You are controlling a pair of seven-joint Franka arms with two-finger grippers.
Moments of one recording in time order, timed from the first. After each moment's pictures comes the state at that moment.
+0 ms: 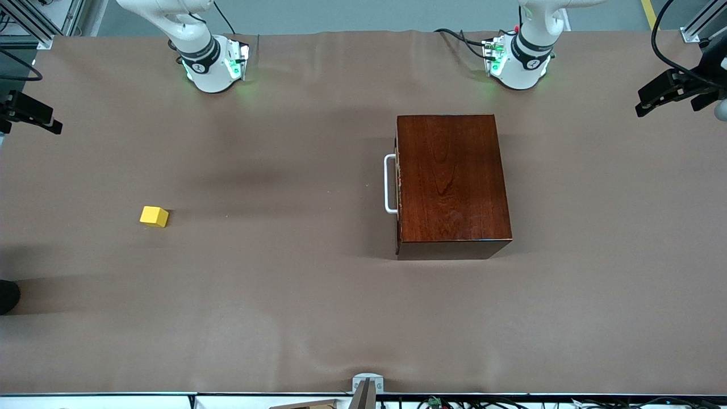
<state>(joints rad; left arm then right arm) 0.04 -0.07 -0.09 -1.50 0.03 1.36 -0.12 -0.03 0.00 -0.08 -1.47 0.02 1.36 -0.06</state>
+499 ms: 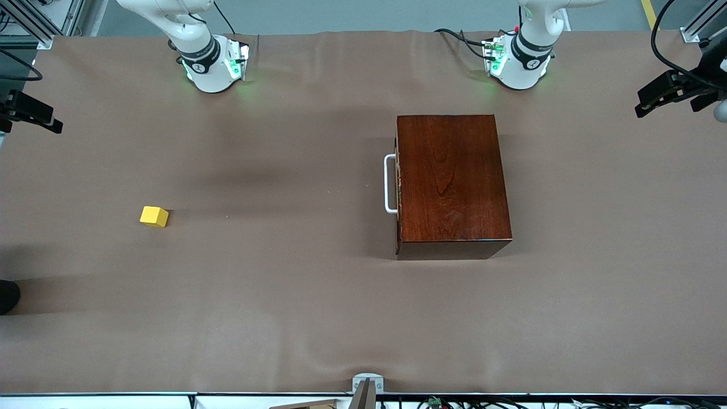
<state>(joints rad) 0.04 -0.06 -0.09 -1.50 0.03 1.36 -0.12 -0.04 0.00 -0.07 -1.46 0.02 1.36 -0.06</state>
